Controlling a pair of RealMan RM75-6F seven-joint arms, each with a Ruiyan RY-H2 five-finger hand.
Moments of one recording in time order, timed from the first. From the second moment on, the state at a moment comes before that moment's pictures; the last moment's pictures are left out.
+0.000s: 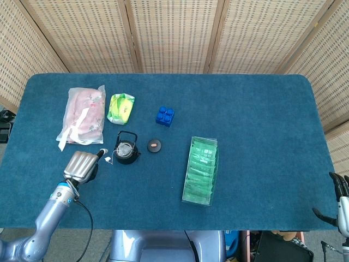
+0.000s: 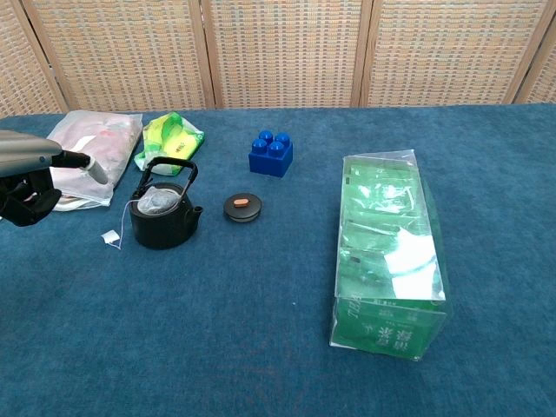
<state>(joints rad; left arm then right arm) -0.68 -1.22 -0.07 -1.95 0.76 1.07 0.81 -0.06 -1.20 0.08 -1.45 -1.41 1.53 0.07</state>
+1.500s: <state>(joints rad) -0.90 -1.22 -0.04 -1.89 0.59 0.94 0.66 -0.06 -1.19 0.08 -1.46 -1.41 1.53 0.06</state>
